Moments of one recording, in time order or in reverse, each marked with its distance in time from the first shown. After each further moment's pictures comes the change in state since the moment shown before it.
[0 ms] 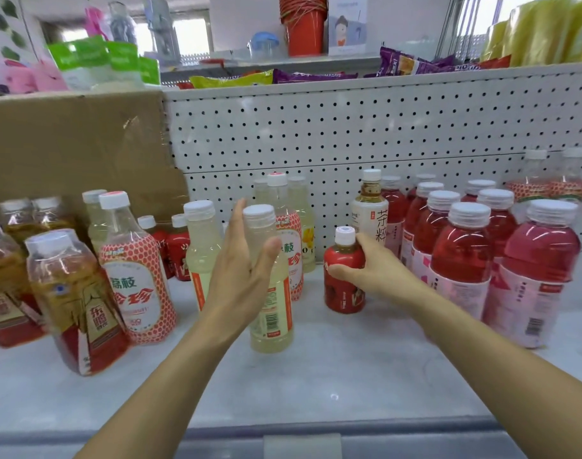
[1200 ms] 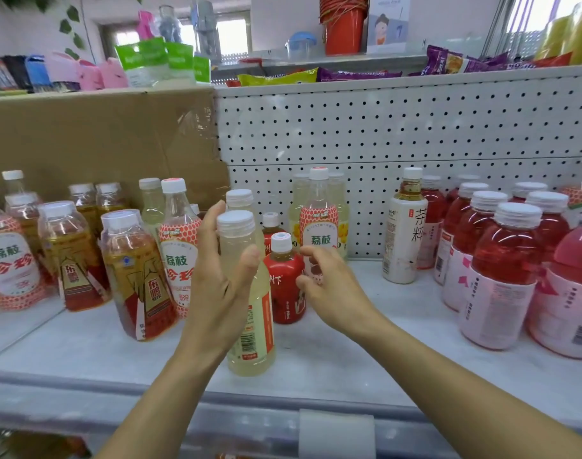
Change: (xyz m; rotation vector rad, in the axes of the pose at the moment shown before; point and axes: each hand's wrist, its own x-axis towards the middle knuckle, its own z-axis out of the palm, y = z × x) left_hand -0.053 0.004 -0.061 -0.124 0.203 0.052; right_hand -0.032 -0.062 0.092 0.093 -0.015 -0.253
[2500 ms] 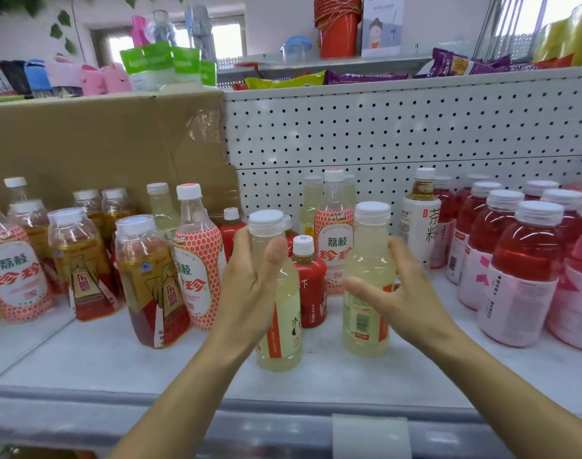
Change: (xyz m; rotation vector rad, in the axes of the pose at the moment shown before) left_hand 0.012 -0.007 -0.001 -0.071 -0.122 -0.113; right_hand -0.038 0.001 -0.038 0.172 0.219 0.007
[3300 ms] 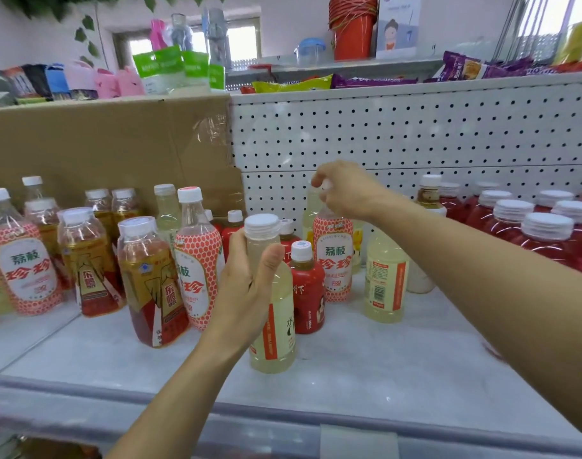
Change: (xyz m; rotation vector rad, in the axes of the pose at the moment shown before) left_hand 0.004 -0.001 0.004 0.072 0.042 -0.034; right_hand 0.141 -0.080 0.013 -0.701 -0.239 -0.152
